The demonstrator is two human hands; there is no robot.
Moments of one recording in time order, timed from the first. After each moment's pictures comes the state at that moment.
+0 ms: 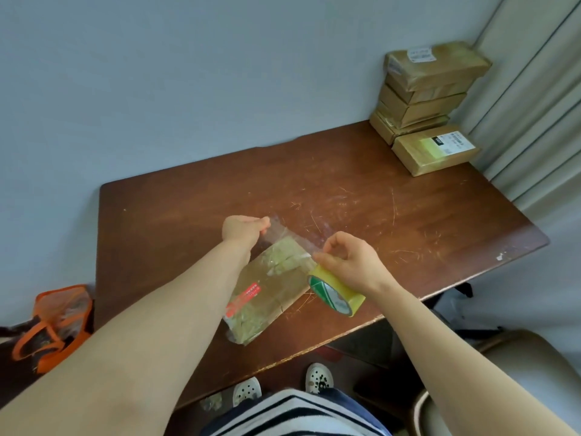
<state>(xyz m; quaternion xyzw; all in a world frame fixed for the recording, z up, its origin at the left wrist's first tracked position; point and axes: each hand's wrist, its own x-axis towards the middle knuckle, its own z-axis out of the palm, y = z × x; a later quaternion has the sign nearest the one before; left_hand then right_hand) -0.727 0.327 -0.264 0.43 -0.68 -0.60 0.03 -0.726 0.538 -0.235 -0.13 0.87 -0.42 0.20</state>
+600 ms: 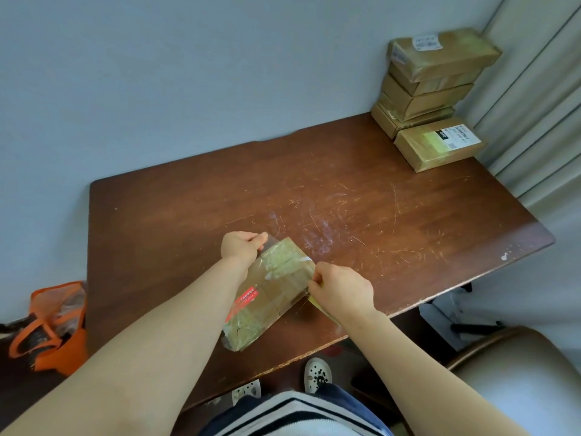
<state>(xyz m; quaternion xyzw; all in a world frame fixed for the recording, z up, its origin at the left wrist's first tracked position) -0.723 0.324 -0.309 0.42 -0.71 -0.56 -0.02 -0.708 0.517 -0.276 -0.15 0.96 -0.15 0.18</state>
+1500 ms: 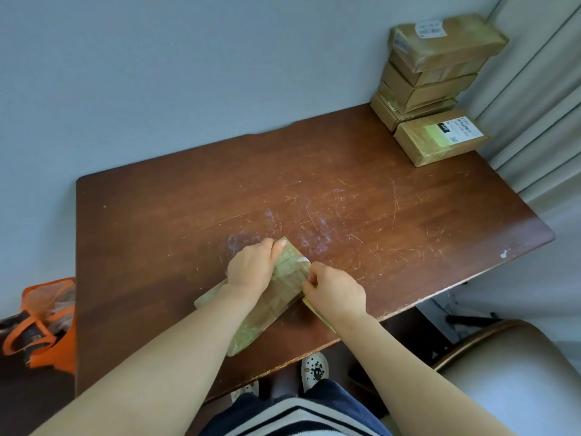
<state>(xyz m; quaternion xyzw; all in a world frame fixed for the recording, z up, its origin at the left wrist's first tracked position) -0.707 0.353 -0.315 0.15 -0.97 -0.18 -0.06 -0.711 0.510 -0.287 -0.13 0.95 -0.17 0.21</state>
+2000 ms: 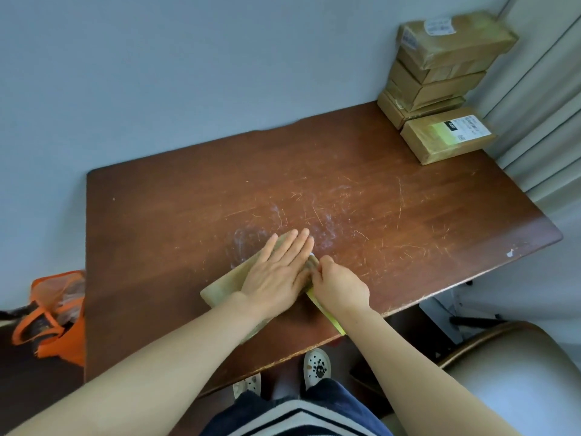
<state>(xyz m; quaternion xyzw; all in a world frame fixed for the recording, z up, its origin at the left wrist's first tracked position) -0.675 0.368 -0.323 -0.08 -0.99 -0.09 -0.07 -0.708 0.508 -0.289 -0.11 0.96 -0.16 0.22</state>
